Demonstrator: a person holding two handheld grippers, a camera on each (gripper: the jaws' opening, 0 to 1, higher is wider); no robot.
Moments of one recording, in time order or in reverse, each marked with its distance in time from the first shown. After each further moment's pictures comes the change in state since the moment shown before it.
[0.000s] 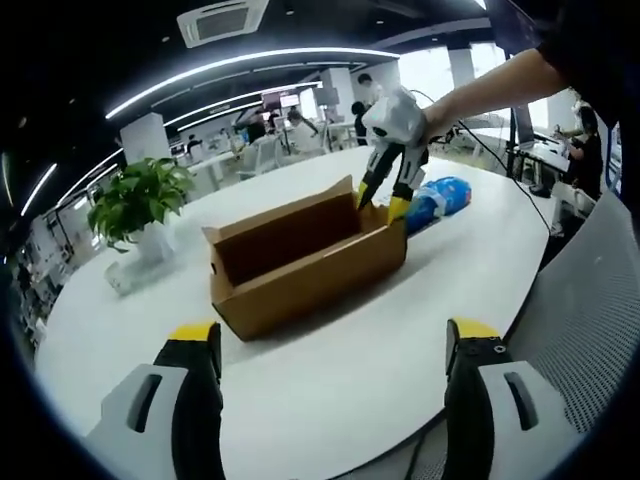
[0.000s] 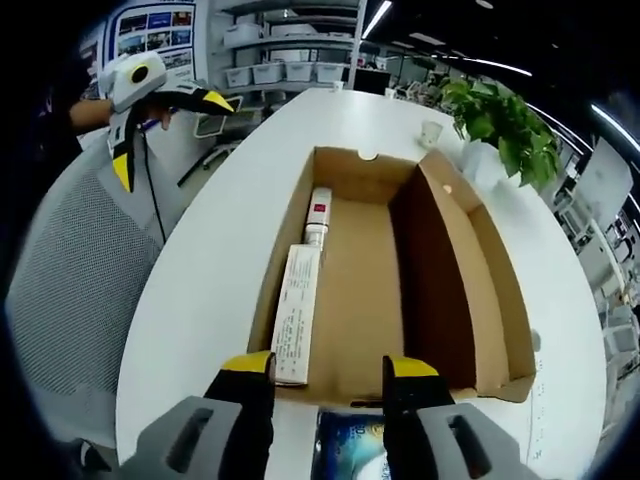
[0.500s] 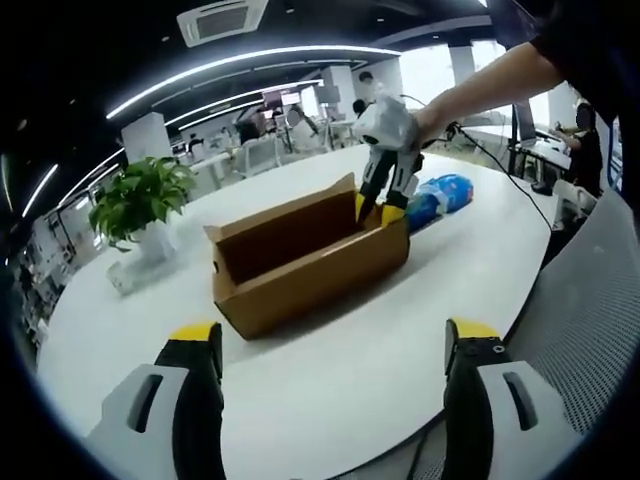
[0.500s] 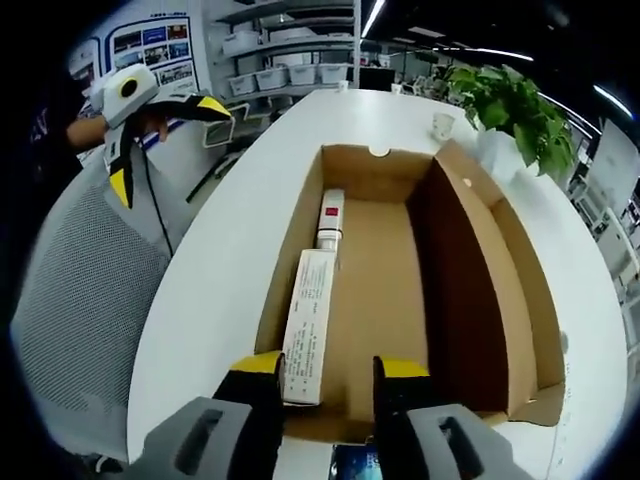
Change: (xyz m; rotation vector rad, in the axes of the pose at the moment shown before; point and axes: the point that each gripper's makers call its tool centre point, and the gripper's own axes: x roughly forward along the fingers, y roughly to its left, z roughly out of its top) left arm 0.000 0.002 0.000 0.003 0.005 0.008; right arm 0.018 0.007 0.007 0.035 -0.010 0.076
